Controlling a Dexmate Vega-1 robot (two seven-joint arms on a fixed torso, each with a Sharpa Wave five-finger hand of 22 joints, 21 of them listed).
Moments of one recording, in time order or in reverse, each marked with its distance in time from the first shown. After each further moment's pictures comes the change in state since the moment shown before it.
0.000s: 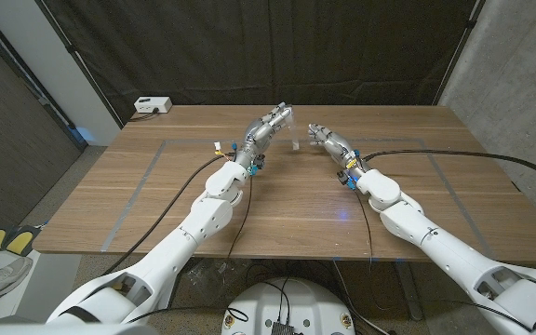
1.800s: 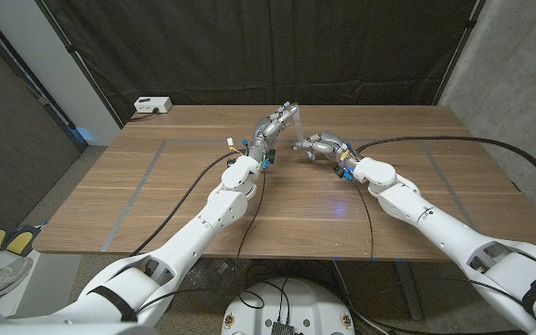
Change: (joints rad) left arm -0.098 -0.120 0.037 0.157 0.070 0.010 0.111; left_hand 0.000 0.000 0.007 0.001 -0.007 0.000 0.000 -0.001 -0.004 0.000 0.000 0.000 0.000 0.000 0.000 0.000 0.000 -0.005 0.005 0.015 -0.005; right arm 0.151 -0.013 -0.077 0.096 0.070 -0.172 0.208; right_hand 0.403 0.112 0.634 -0.158 -0.229 1.155 -0.039 -0.044 0.097 1.102 -0.130 0.573 0.434 0.987 -0.186 0.764 0.764 0.339 -0.004 0.451 0.063
